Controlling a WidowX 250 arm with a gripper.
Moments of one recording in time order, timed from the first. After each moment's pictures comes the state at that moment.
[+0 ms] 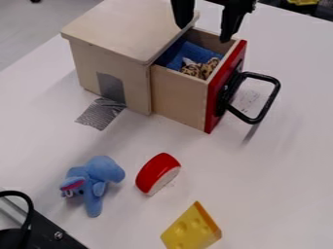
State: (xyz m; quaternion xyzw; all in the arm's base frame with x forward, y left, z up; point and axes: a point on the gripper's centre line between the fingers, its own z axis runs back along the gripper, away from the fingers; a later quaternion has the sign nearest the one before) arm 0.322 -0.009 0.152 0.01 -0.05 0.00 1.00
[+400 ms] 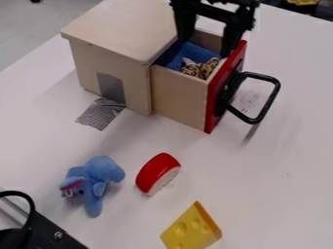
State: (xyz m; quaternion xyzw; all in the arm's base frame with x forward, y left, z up) arm 0.331 -0.022 0.124 0.01 -0.02 -0.01 1.00
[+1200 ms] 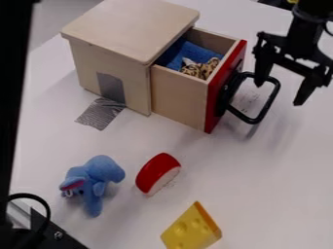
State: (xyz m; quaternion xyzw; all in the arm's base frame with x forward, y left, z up) arm 0.376 -0.100 0.051 0.04 0.01 -0.04 1.00
